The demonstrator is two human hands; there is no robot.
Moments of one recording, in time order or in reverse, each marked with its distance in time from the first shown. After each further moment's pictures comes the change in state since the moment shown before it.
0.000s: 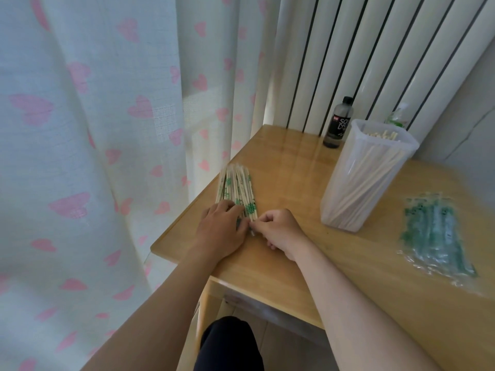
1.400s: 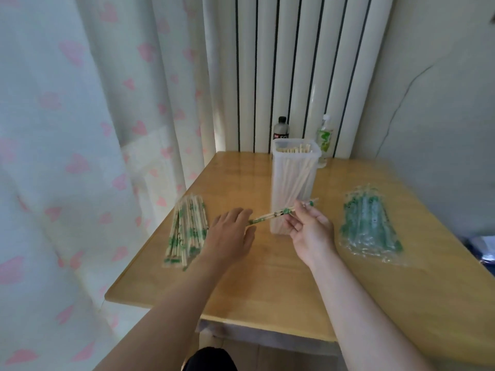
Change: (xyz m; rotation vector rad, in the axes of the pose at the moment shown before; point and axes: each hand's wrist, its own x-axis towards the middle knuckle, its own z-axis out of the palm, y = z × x) left_hand 0.023 0.108 0.002 0.062 0.126 0.401; right_hand -0.054 0.033 -0.123 1.322 0.458 -0.040
